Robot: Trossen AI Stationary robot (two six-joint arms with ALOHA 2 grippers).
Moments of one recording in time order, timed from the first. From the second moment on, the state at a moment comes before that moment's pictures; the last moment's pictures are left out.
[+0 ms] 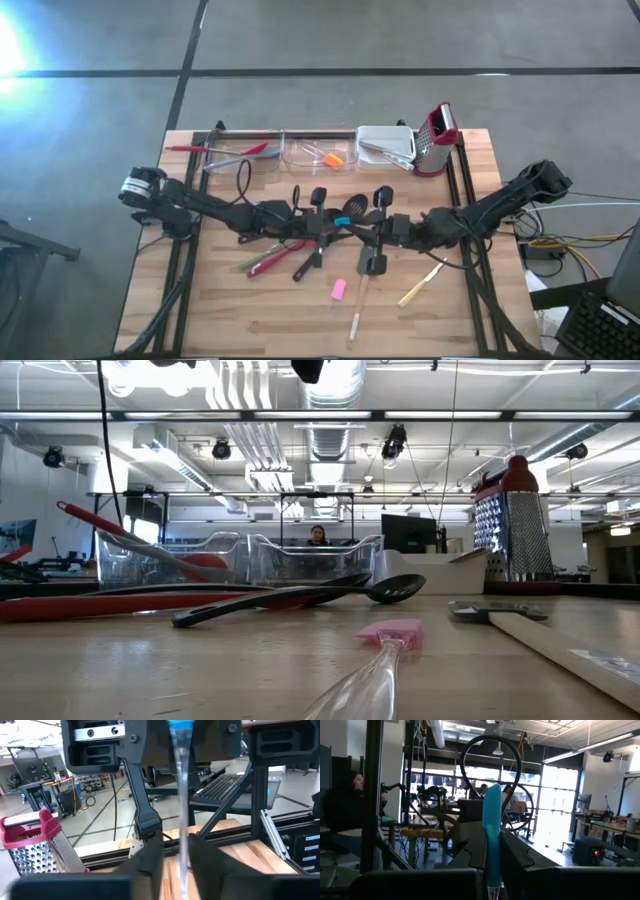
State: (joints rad) left arm -0.19 1.59 1.03 0.63 -0.15 0.18; right arm 0.40 1.39 0.86 0.86 0.49 -0.22
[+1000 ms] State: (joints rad) left arm 0.07 1.36 1.21 -0.41 -0.27 0.42; right arm 0.43 1.15 0.86 -0.02 0.50 0.30
